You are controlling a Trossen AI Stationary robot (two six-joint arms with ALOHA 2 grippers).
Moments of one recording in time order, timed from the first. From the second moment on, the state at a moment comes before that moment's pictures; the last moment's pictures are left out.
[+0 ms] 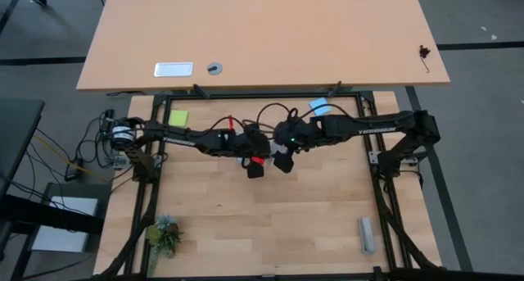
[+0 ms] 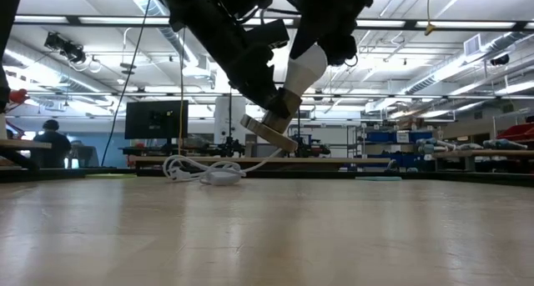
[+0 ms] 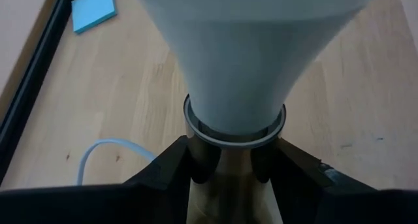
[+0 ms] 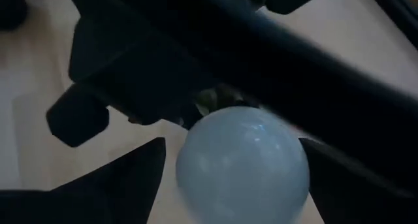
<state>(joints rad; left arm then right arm) 0.06 1.71 1.16 -0.22 -0.19 0.12 -0.03 1.58 1.37 -0.70 0.14 0.36</state>
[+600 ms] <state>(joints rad) 0.06 1.71 1.16 -0.21 -0.19 0.12 -0.05 1.59 1.38 -0.72 0.13 -0.26</state>
